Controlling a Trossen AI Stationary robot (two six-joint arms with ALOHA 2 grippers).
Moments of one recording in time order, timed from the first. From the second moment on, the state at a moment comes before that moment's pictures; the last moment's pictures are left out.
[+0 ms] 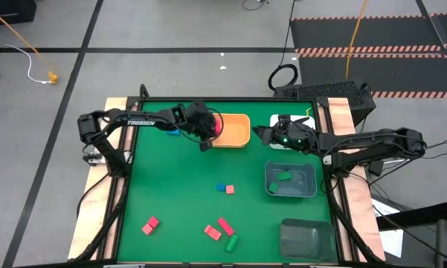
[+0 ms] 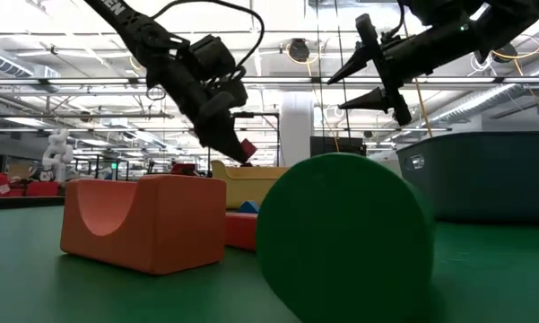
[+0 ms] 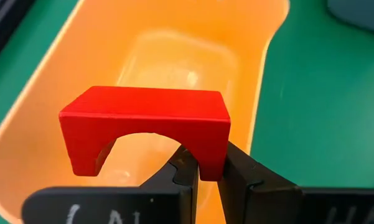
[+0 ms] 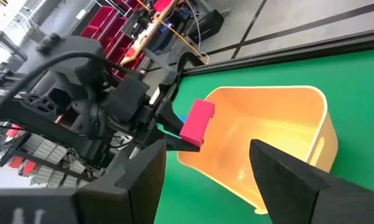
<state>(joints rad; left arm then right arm) 0.42 1.66 1.00 -0.17 0.21 0.11 -0.16 1.10 0.50 0.32 0.35 0.96</state>
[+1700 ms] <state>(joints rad) 0.72 1.59 1.02 -0.82 -0.03 0.79 -0.16 1.10 0.50 0.33 0.34 0.95</state>
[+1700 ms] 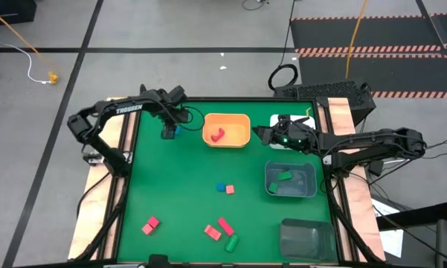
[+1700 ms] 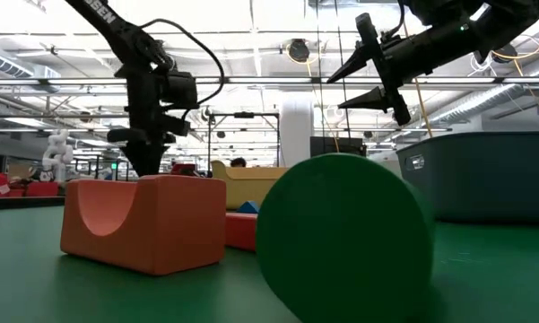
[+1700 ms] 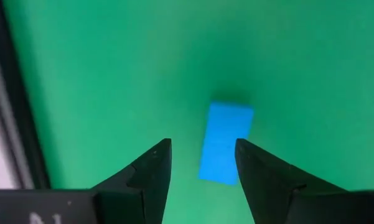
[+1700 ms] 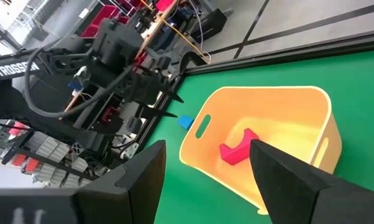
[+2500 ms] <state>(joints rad) 0.72 1.60 0.84 -0.63 -0.19 0.83 -0.16 1.10 0.50 0.33 0.34 0.91</state>
